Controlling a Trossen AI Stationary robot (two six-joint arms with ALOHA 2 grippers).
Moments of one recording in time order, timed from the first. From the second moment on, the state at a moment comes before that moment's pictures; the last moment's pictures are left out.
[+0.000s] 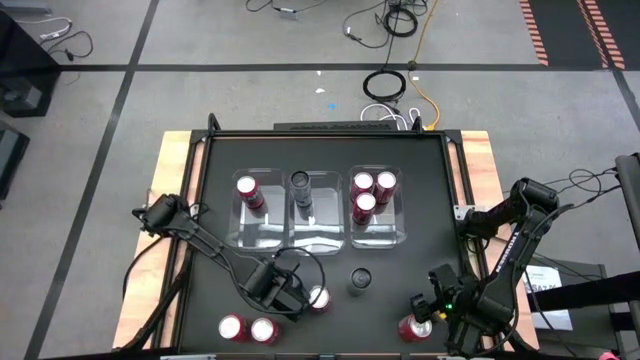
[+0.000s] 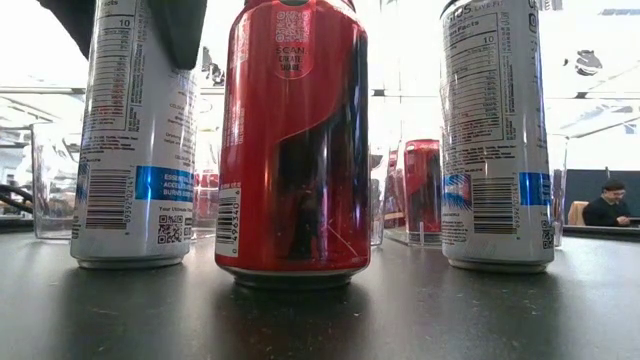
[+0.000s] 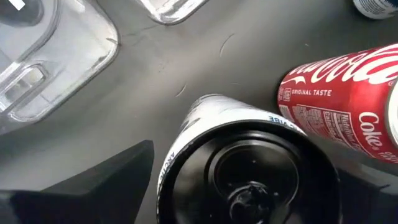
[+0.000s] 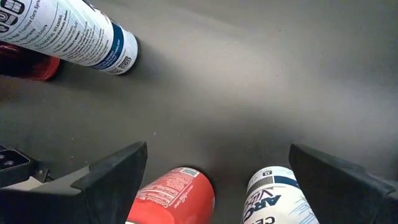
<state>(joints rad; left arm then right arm) -0.56 1.95 1.70 -1.24 -0.18 -1.49 1.06 1.61 1.25 -1.21 0.39 2.31</state>
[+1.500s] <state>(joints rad) -0.15 1.95 2.23 -1.51 -0.17 -0.61 1.03 1.61 1.25 -1.20 0.42 2.34</state>
